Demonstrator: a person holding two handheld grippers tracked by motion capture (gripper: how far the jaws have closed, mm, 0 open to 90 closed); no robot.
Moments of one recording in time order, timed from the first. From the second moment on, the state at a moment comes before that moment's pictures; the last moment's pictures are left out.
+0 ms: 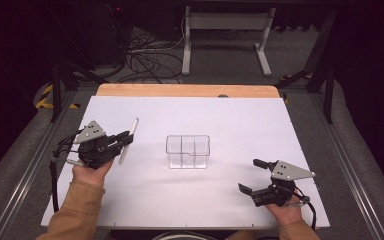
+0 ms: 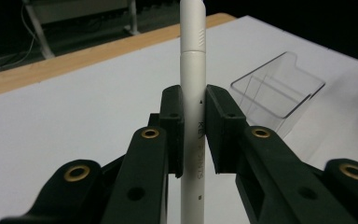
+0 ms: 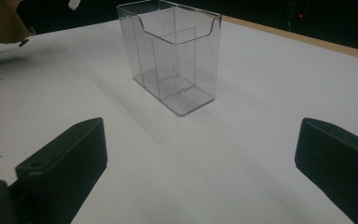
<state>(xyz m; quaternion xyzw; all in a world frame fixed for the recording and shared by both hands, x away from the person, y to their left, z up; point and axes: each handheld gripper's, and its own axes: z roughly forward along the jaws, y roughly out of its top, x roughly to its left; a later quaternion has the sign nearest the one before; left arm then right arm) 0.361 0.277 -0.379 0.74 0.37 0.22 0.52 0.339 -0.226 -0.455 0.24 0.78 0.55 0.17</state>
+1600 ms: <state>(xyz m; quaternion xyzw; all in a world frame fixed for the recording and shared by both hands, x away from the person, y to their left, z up) 0.385 0.163 -0.364 0.71 0.22 0.18 0.64 0.338 -0.226 -0.456 0.24 0.78 0.55 0.17</state>
